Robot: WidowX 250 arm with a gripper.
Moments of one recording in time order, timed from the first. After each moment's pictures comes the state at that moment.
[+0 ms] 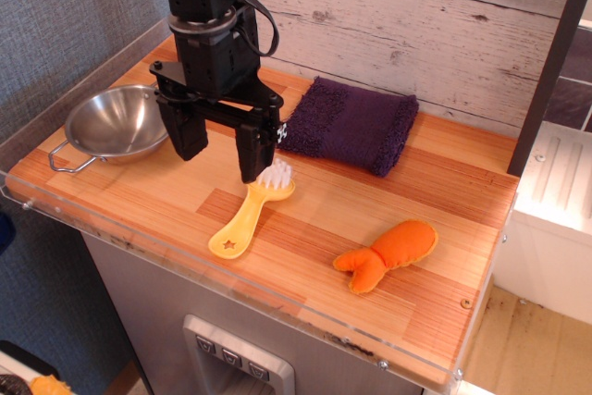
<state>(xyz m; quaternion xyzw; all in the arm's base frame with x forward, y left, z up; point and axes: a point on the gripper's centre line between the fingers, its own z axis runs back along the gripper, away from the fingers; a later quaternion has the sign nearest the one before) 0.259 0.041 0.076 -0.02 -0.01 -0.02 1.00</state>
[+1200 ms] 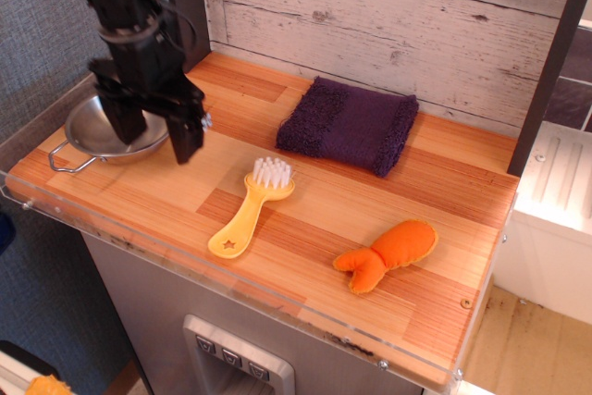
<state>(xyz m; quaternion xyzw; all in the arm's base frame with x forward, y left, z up) 0.277 0.122 0.041 0.02 -0.05 0.00 1.00</state>
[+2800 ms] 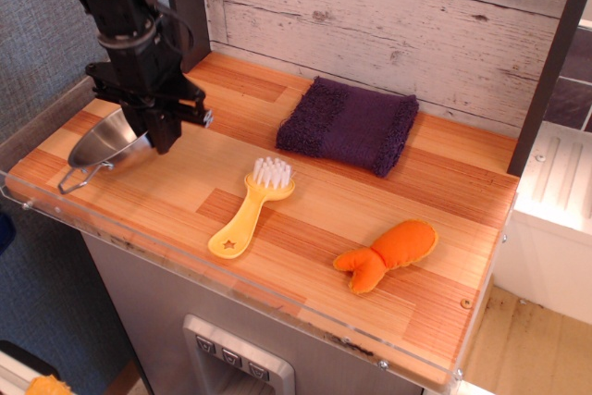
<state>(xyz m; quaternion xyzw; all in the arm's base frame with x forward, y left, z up) 0.278 0.121 0.058 0.01 -0.09 0.06 0.99</state>
